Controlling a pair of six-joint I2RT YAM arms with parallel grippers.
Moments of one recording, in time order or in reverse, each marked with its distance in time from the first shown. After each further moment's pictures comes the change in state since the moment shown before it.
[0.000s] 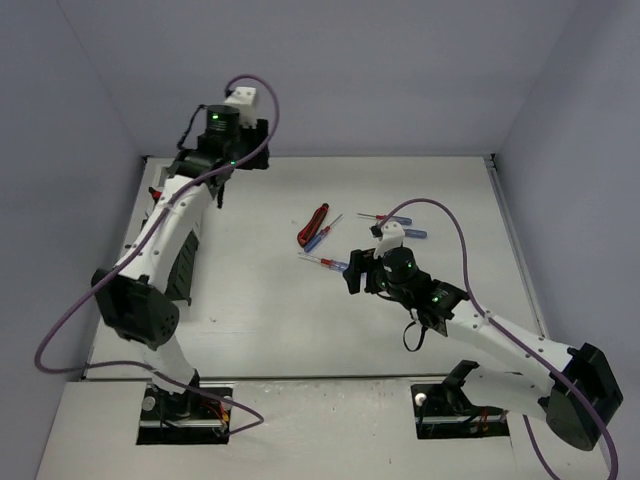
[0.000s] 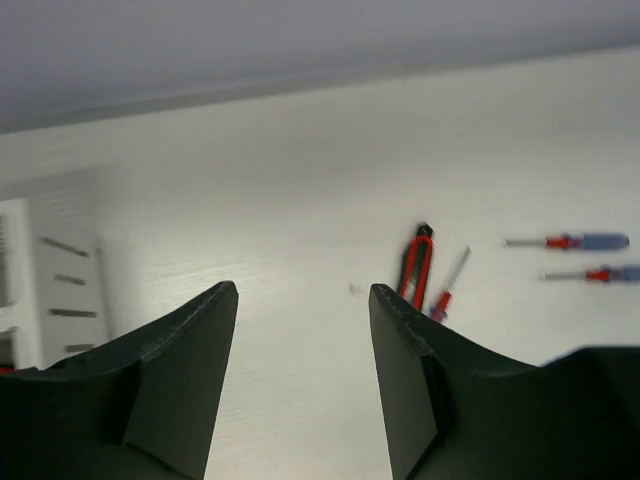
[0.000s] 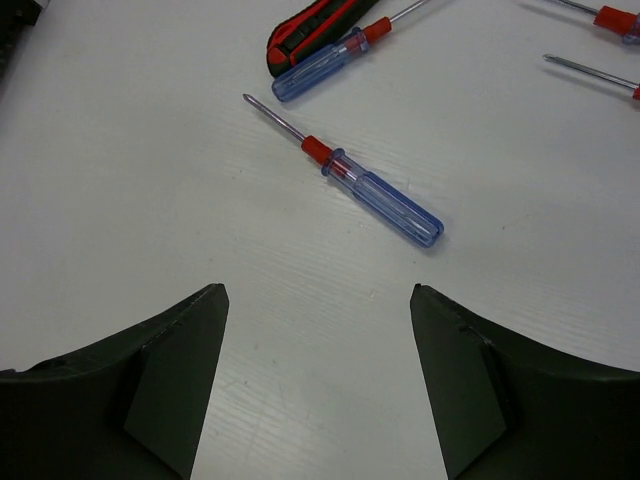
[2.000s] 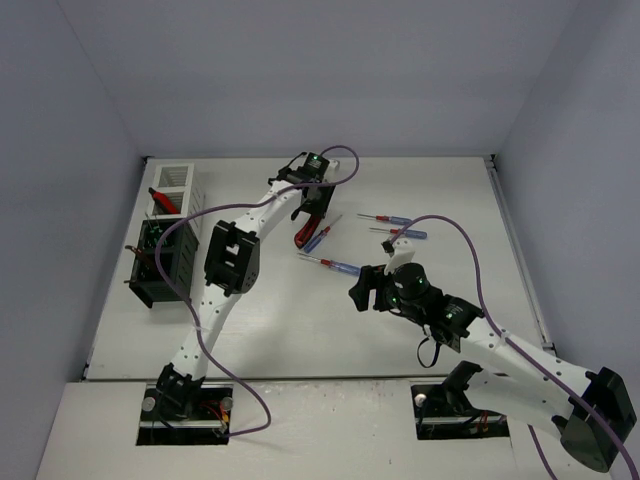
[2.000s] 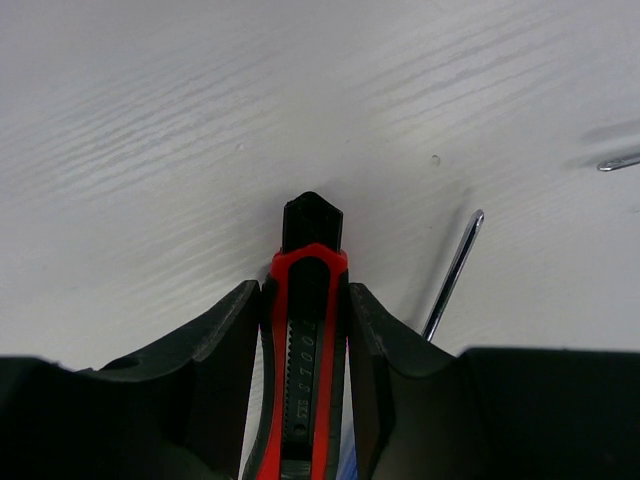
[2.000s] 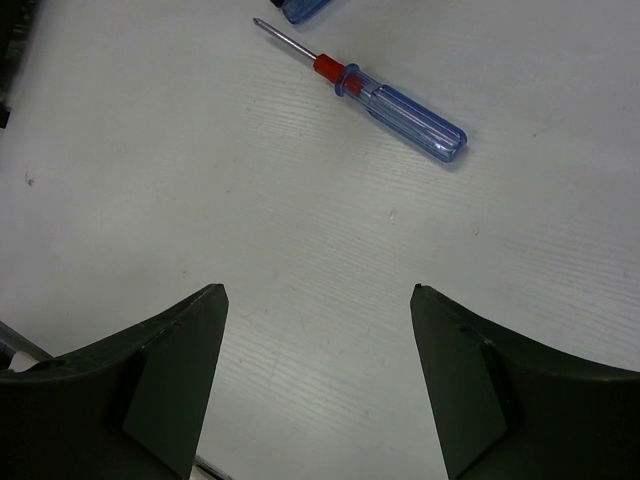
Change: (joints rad) left arm -0.198 0.862 0.552 -0.202 0.078 0.018; right arm 0.013 -0.161 -0.098 -0.110 -0.058 0.111
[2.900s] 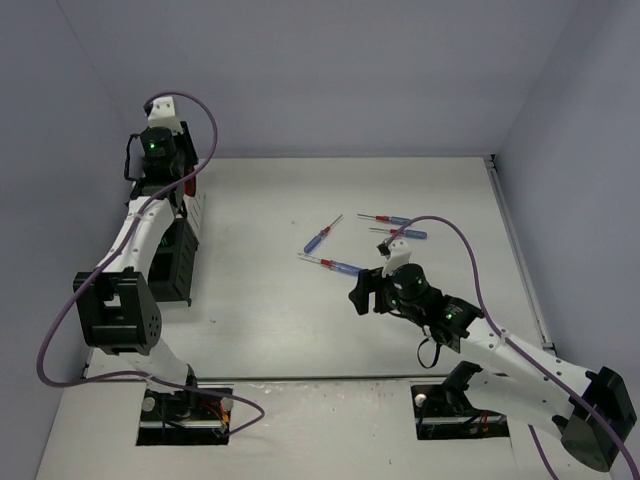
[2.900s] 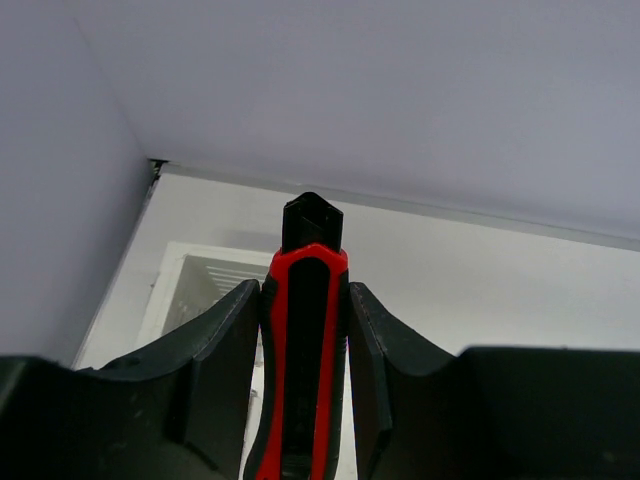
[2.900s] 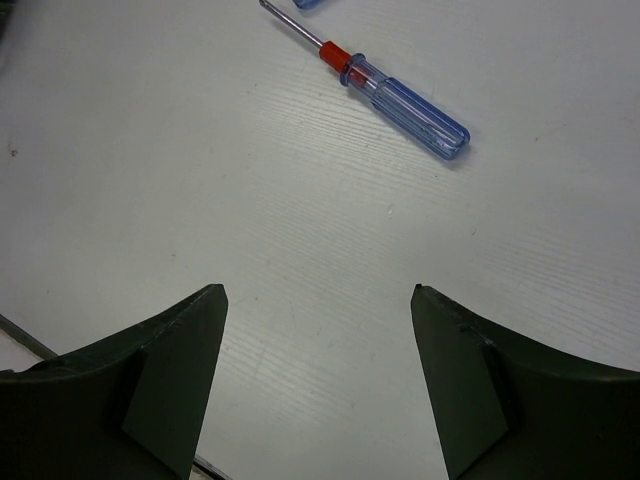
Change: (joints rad) left arm 0.511 -0.928 -0.945 0.793 -0.155 0.037; right arm 0.007 0.000 0.000 -0.011 -0.015 -0.064
